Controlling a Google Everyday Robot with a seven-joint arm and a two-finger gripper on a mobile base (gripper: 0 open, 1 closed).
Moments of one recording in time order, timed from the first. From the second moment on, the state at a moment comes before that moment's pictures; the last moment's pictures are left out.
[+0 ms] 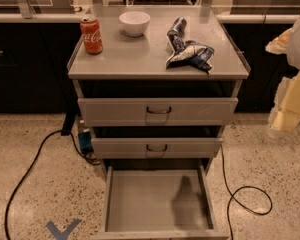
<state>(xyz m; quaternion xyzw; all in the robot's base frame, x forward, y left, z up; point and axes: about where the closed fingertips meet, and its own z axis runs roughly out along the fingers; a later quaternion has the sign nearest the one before) 0.438 -0.217 0.976 -0.60 0.78 -0.03 0.16</state>
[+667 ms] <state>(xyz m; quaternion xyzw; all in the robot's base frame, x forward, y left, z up) 0.441 -0.218 0.982 -0.60 0.78 -0.04 0.17</state>
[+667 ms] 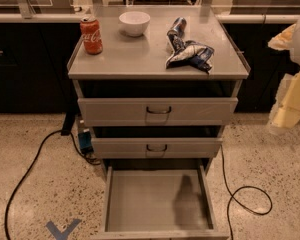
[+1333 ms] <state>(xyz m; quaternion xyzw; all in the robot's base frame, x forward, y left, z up) 0.530 -0.188 0.984 -0.61 0.76 -0.03 0.24</state>
